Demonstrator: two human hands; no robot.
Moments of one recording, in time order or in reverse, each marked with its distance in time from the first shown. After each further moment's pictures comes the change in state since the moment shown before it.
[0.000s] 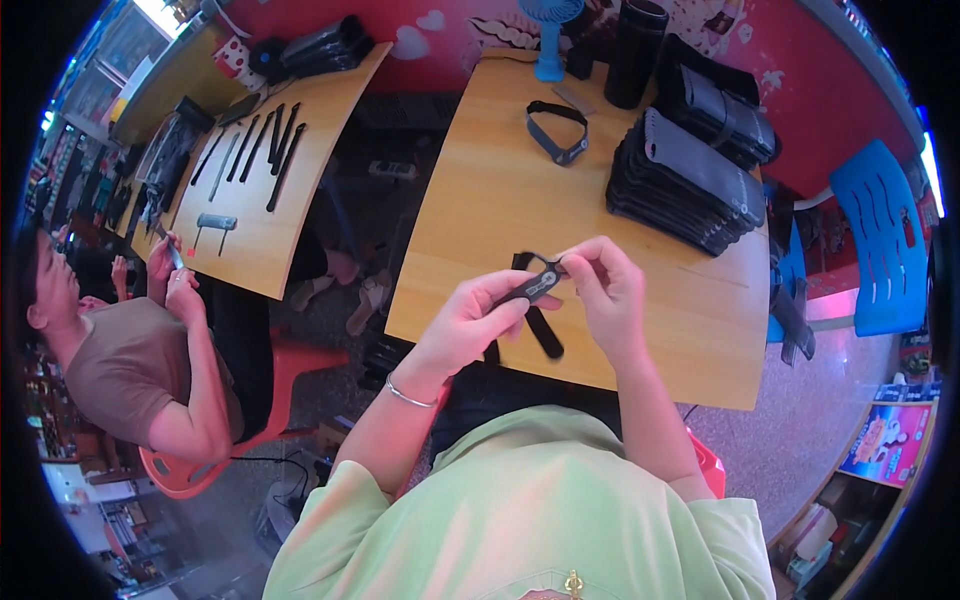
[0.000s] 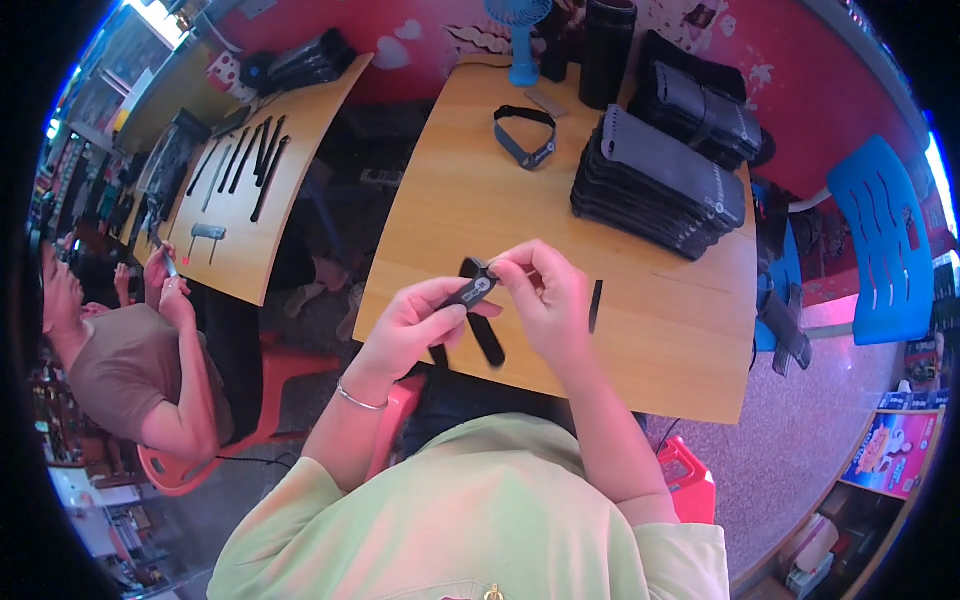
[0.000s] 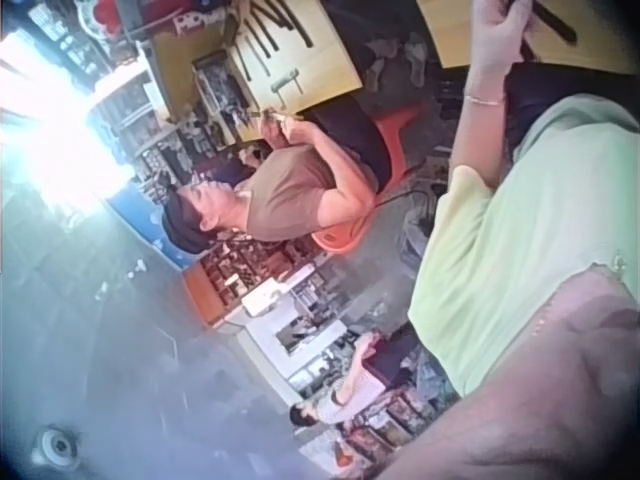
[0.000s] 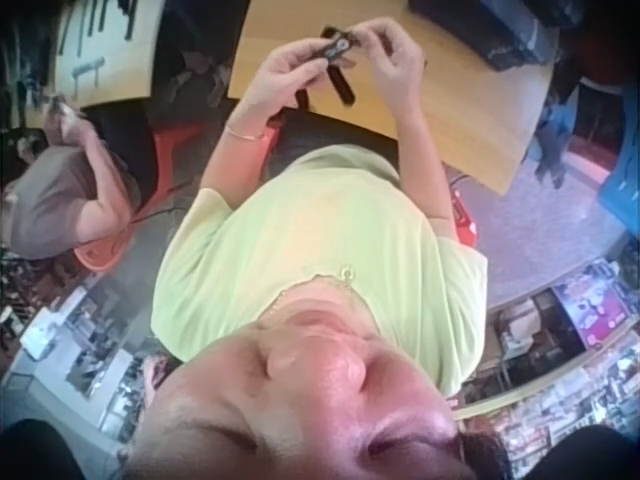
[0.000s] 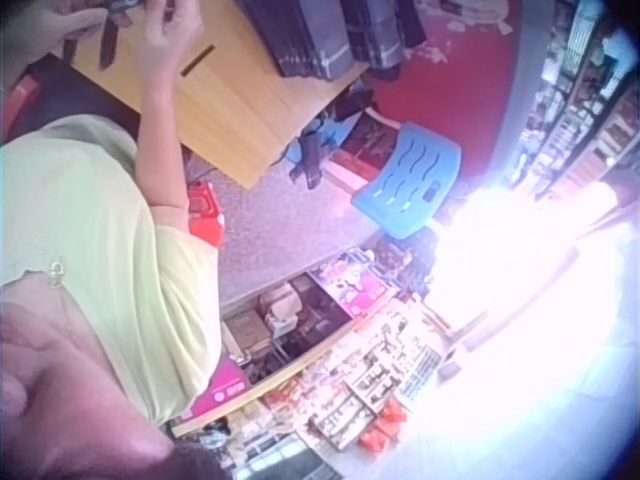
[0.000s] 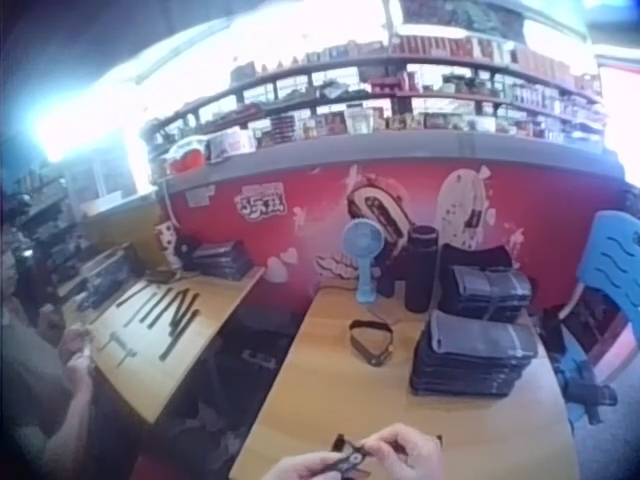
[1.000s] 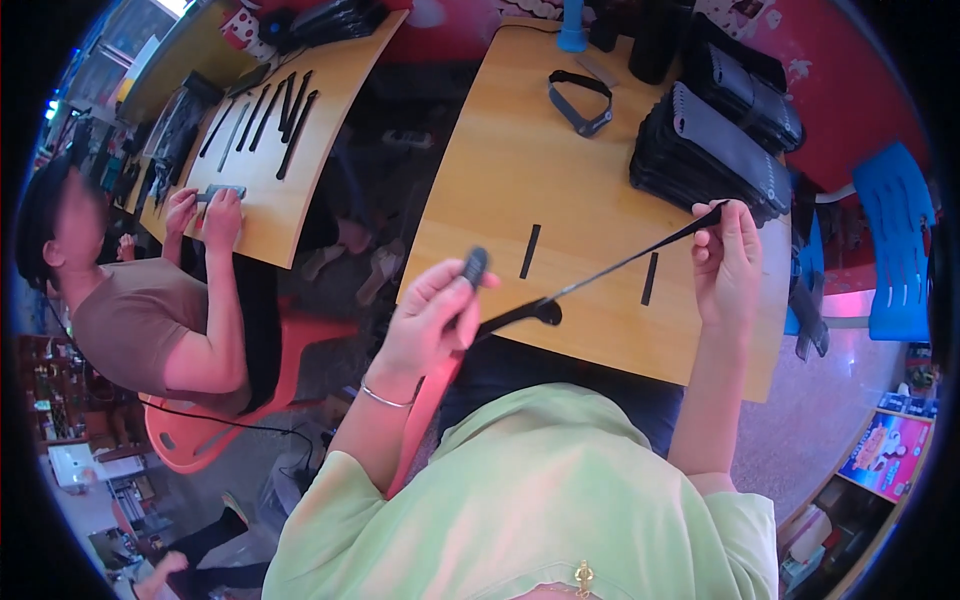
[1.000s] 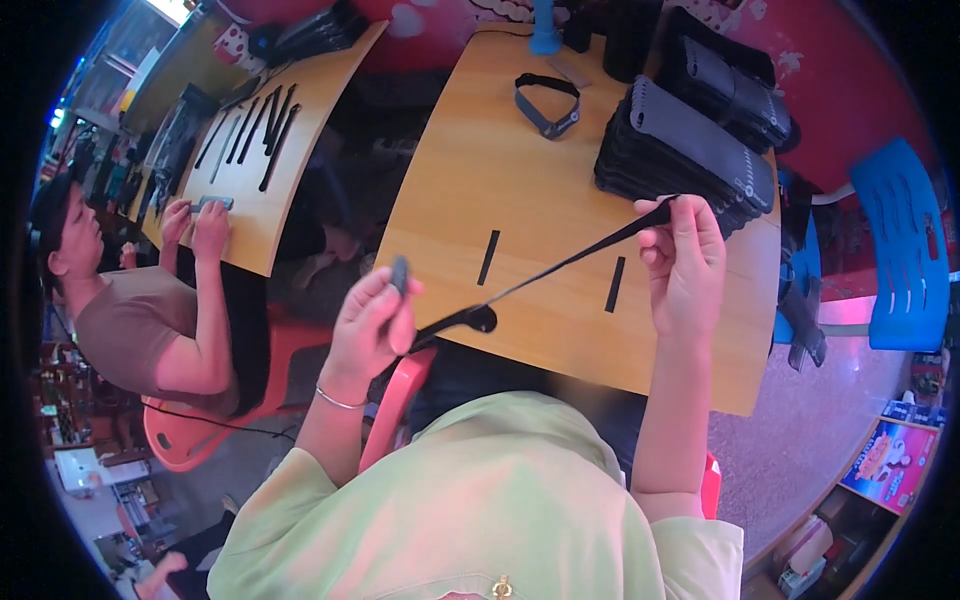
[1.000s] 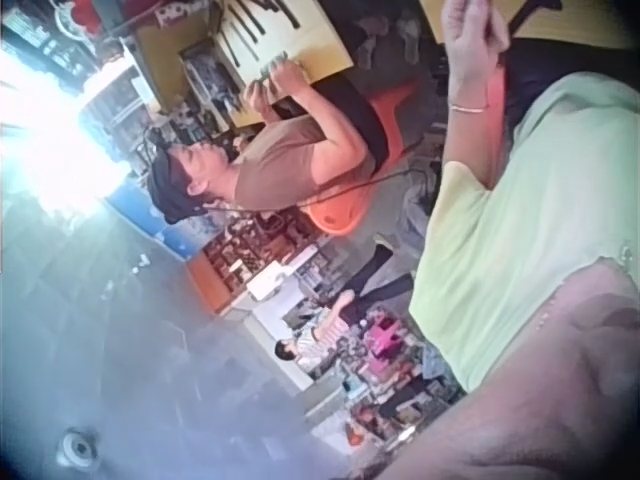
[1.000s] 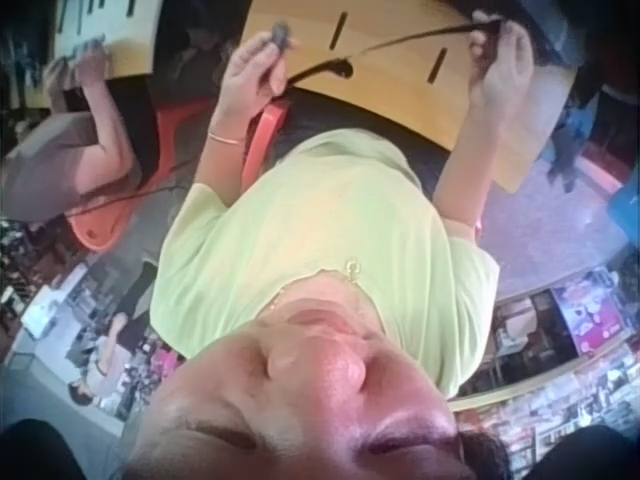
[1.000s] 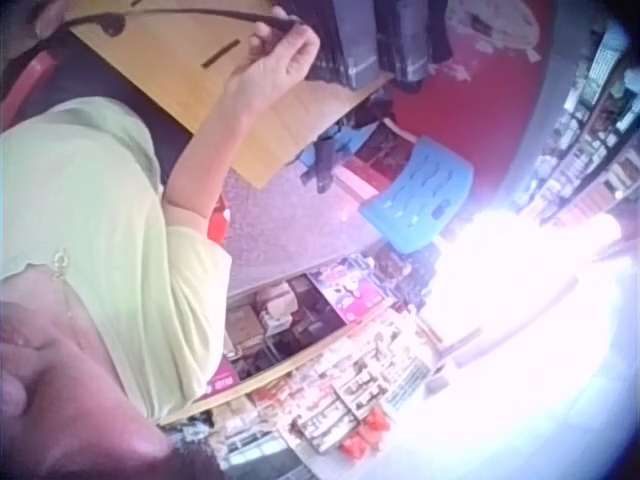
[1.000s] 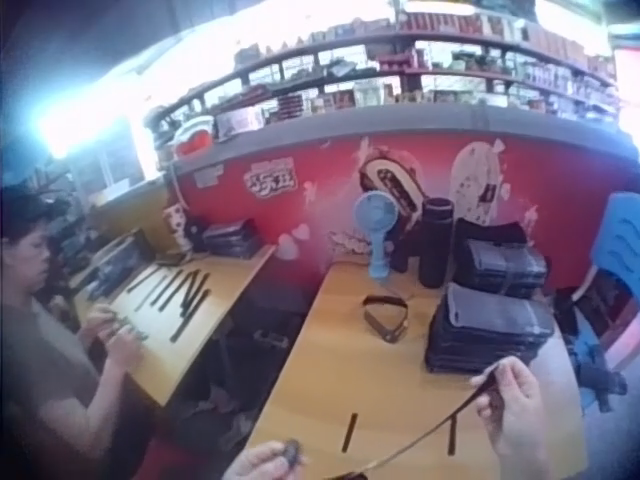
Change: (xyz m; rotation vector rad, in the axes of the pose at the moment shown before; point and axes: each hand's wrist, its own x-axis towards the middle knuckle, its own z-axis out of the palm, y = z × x) left_hand -0.050 -0.004 -0.027 -0.165 0.171 0.059; right_hand 0.007 -0.021 -0.079 0.359 0.257 -0.008
